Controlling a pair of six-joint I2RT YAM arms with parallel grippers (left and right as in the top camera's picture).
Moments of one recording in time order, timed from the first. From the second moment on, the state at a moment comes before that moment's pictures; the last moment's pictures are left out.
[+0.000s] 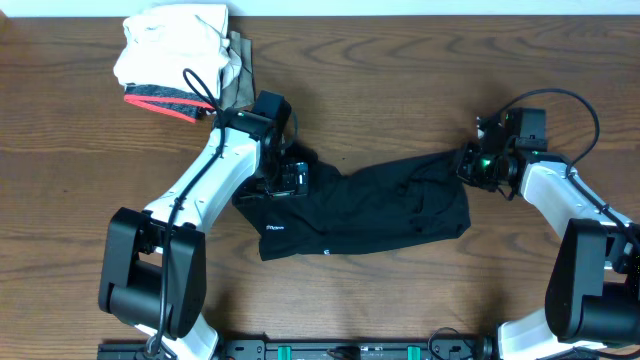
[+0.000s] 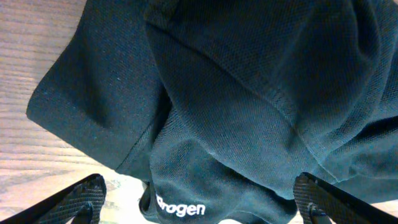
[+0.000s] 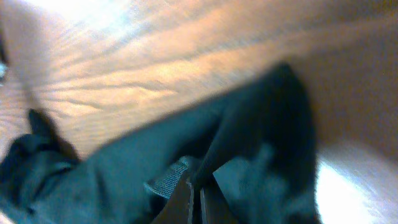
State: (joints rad) left arm -0.34 1.79 1.28 -1.06 0.14 -0.41; right arm -0.09 1.71 0.92 -0.33 -0.51 0.37
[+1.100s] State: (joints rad) left arm -0.34 1.79 1.27 -1.06 0.14 -0.41; right arm 0.08 1.65 1.05 -0.72 -0.46 0.39
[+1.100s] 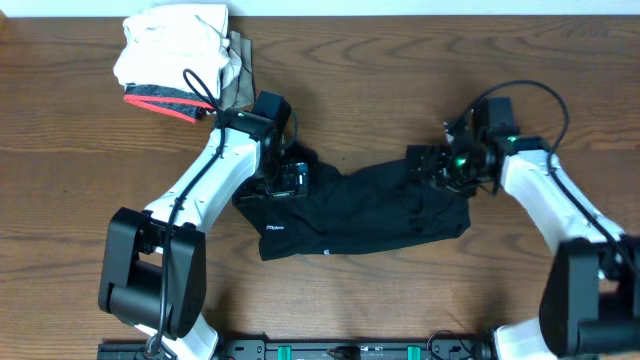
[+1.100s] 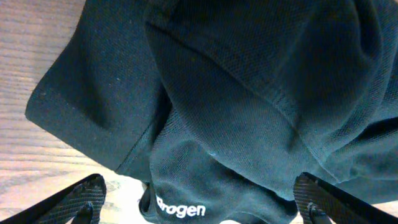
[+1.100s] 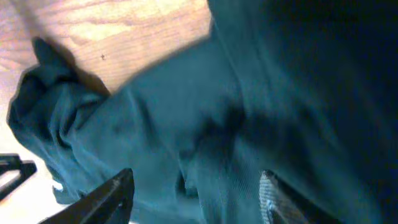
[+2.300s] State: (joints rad) left arm -0.34 1.79 1.27 -1.05 0.14 -0.42; right arm 0.46 1.63 1.03 -0.91 0.12 0.31
